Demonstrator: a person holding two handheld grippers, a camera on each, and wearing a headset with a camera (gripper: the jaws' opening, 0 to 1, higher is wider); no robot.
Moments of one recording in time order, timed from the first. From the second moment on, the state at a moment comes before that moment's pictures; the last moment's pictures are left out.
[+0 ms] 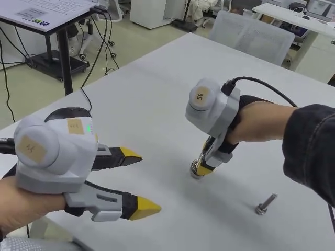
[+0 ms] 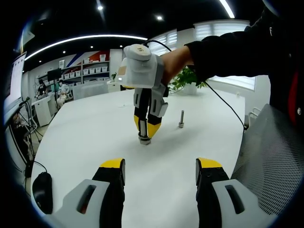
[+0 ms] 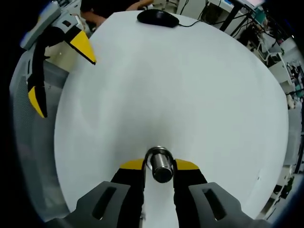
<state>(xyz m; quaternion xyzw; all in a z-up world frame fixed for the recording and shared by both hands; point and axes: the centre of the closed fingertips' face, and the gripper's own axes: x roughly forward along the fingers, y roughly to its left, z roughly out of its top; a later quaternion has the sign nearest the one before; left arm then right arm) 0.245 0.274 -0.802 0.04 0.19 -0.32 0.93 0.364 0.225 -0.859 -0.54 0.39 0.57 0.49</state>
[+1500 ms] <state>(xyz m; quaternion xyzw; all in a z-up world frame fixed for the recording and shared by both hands) 0.249 0.267 -0.803 0.04 0.19 -0.33 0.92 0.363 0.220 -0.854 -0.51 0.38 0.58 0.50</state>
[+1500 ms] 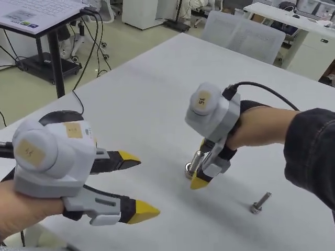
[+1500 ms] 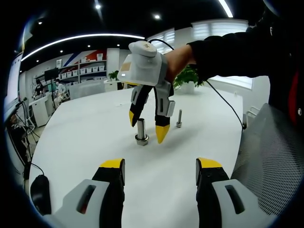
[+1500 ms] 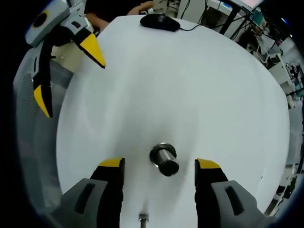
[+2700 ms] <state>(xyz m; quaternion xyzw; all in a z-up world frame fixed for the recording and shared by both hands) 0.254 0.258 -0.790 0.06 0.19 -0.35 0.91 0.370 0.203 -0.805 -0.41 0.32 0.58 0.63</state>
